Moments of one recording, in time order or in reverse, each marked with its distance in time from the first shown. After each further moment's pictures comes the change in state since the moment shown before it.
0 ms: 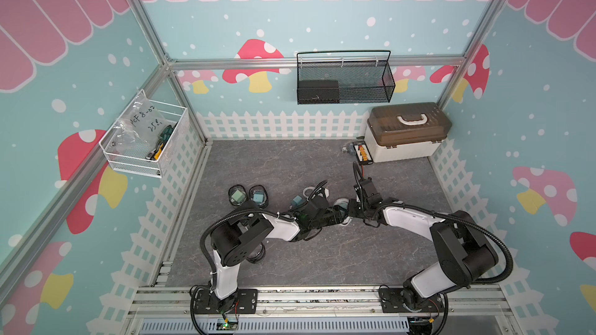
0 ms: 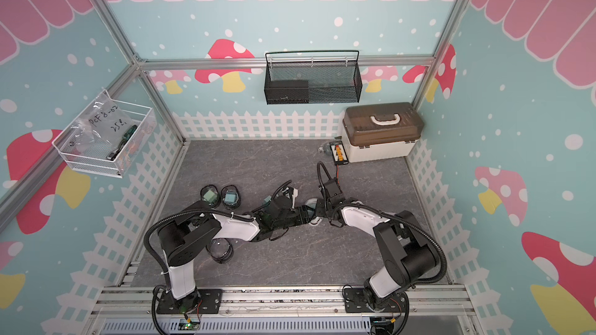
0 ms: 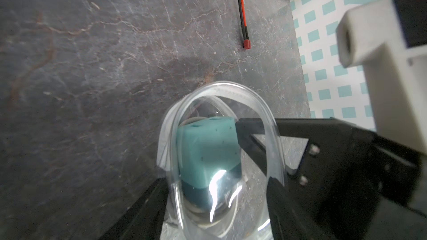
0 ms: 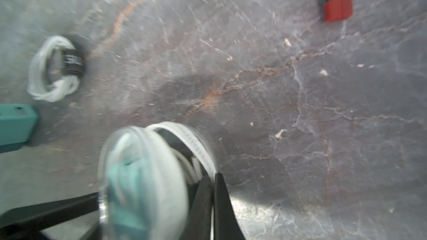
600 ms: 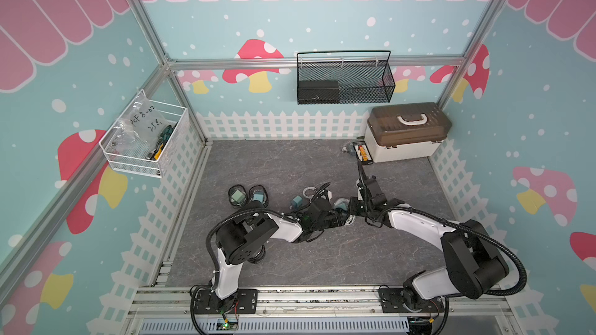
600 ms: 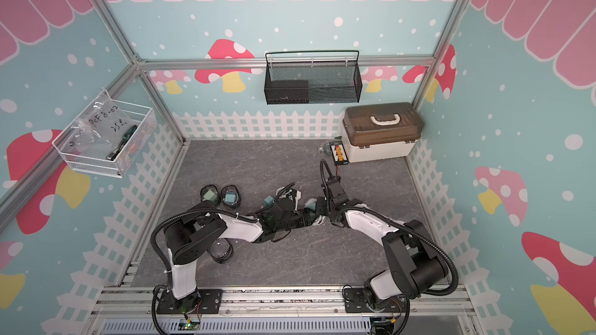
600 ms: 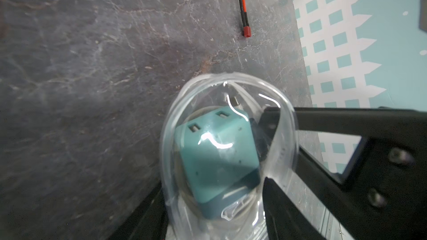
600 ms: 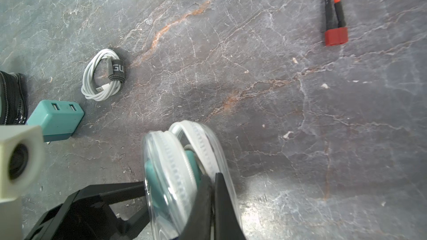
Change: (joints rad) left arm -0.008 0.054 0.026 0.025 0.007 0.003; right arm -0.004 -0.065 -0.021 0.016 -0.034 -0.012
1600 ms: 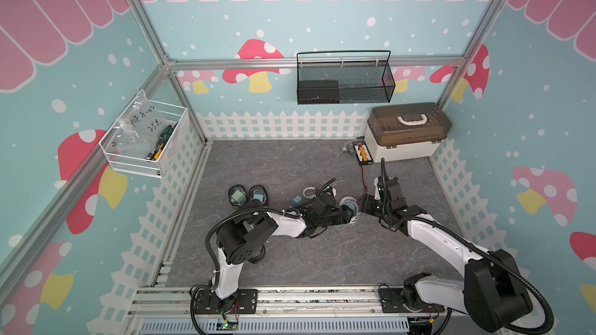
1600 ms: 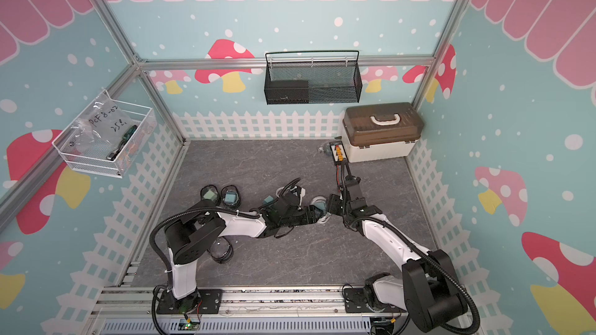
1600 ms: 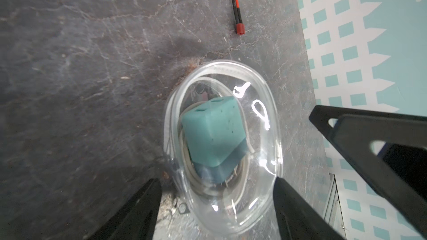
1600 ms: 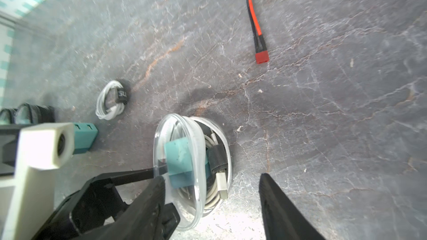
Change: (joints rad) left arm 0.000 -0.023 0.090 -0.153 0.019 0.041; right arm -0.134 -0.230 -0.084 -0.047 -0.019 0.001
